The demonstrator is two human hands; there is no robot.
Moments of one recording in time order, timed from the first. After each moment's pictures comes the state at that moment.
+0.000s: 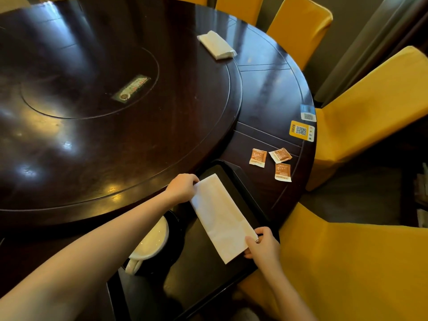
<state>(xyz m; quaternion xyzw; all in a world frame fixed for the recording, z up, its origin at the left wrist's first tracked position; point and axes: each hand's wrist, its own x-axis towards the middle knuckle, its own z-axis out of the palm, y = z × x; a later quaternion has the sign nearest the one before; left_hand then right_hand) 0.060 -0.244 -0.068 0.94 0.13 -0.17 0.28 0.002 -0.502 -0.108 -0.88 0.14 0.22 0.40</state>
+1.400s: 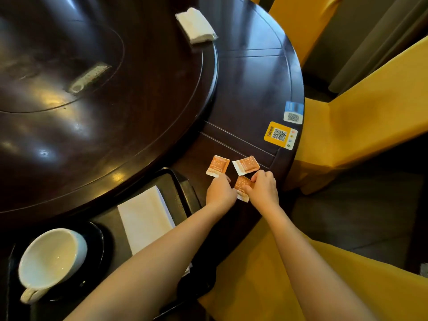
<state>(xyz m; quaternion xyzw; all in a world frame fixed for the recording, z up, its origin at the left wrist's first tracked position) 0.200 -0.463 -0.095 0.84 0.33 -0.11 0.40 0.250 -0.564 -0.089 -0.96 -0.05 0.18 0.22</state>
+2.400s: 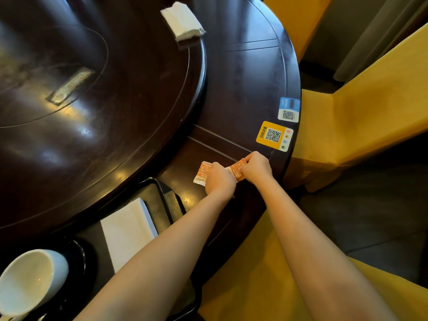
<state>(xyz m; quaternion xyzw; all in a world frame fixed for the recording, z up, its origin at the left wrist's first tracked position) 0.266 -0.477 -0.088 0.78 0.45 -0.11 0.42 0.334 -0.545 -0.091 -0.93 -0.01 0.26 0.25</state>
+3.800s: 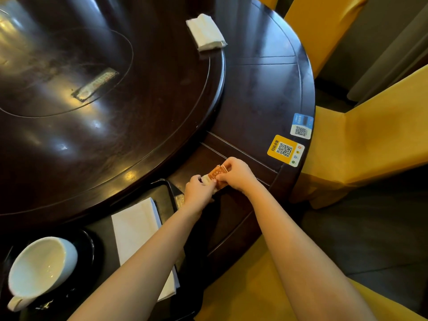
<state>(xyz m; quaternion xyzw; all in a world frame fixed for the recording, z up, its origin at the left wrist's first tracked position) 0.212 -0.420 -0.083 0.68 0.48 -0.04 0.55 0.316 -0.498 -0.078 -0.85 -0.19 0.34 0.34</state>
